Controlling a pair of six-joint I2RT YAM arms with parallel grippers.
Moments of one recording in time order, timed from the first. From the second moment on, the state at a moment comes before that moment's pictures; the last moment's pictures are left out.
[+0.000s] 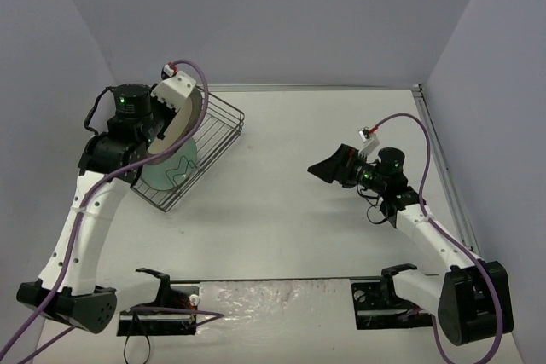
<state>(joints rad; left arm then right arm) -0.28 1.17 1.50 -0.72 -0.16 0.54 0.20 1.07 0.52 0.22 -0.64 0.70</state>
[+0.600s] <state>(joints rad) -0.09 1.33 1.32 -0.71 0.07 0.67 0.18 1.05 0.51 0.20 -0.65 0.67</state>
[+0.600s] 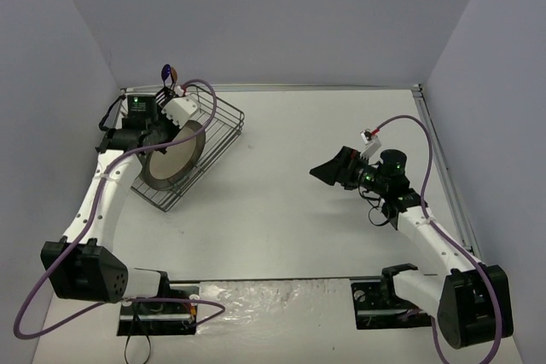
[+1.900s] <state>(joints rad) -0.08 0.58 1.13 -0.65 -0.31 0.09 0.18 0.78 0.77 -0.22 -0.29 0.52</state>
